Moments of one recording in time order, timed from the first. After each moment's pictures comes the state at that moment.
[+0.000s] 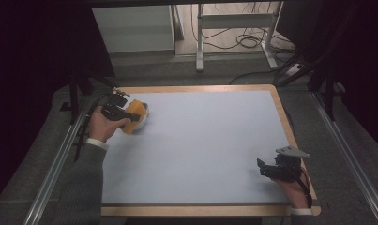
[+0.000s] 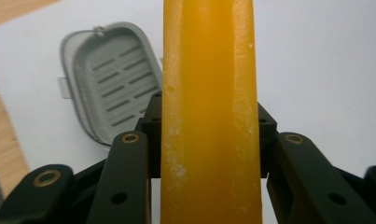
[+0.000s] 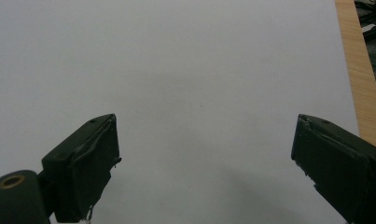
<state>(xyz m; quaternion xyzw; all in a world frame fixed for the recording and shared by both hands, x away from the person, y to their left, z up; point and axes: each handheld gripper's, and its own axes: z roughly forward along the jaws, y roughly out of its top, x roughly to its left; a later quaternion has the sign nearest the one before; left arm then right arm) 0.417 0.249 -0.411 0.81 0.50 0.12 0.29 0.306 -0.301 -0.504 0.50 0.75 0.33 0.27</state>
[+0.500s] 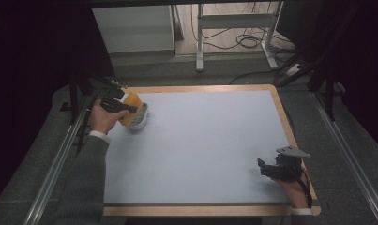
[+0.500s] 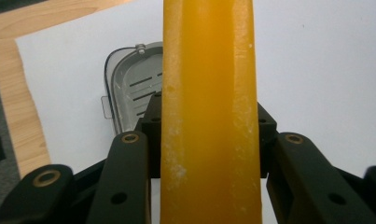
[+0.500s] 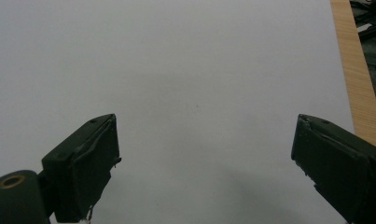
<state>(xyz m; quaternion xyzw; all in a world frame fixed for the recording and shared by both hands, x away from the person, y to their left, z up) 0.449 0.262 -0.416 0.78 0.54 0.13 0.29 0.306 -0.303 -0.504 0.51 0.75 0.33 0.27</state>
